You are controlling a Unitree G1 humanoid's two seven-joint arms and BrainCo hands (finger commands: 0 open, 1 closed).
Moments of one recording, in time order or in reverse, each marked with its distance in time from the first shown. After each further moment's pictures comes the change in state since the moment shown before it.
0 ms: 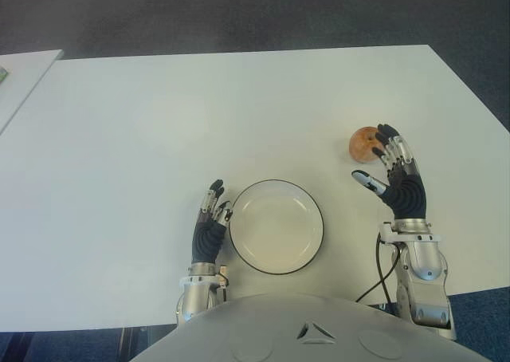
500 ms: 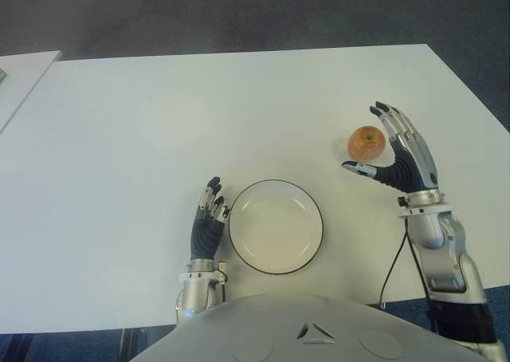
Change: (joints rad) left arm -0.043 0.000 0.006 0.044 0.008 -0.033 0.001; right arm -0.184 -0.293 0.024 0.097 -0.605 0.015 -0.117
